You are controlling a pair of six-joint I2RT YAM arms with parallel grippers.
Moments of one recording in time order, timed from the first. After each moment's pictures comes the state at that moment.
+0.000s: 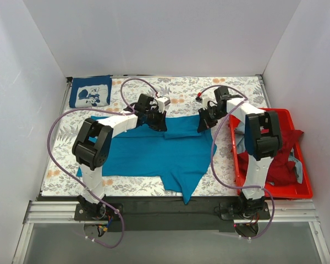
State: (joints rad) left arm -0.48 1.95 1.29 -0.18 0.48 -0.04; right arm 0.21 1.99 1.42 -0.68 -0.69 -0.32
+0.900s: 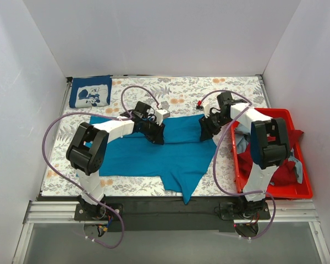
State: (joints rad) left arm -0.49 1.89 1.18 -0.29 0.59 0.14; right arm 0.21 1.86 1.28 -0.75 -0.66 -0.53
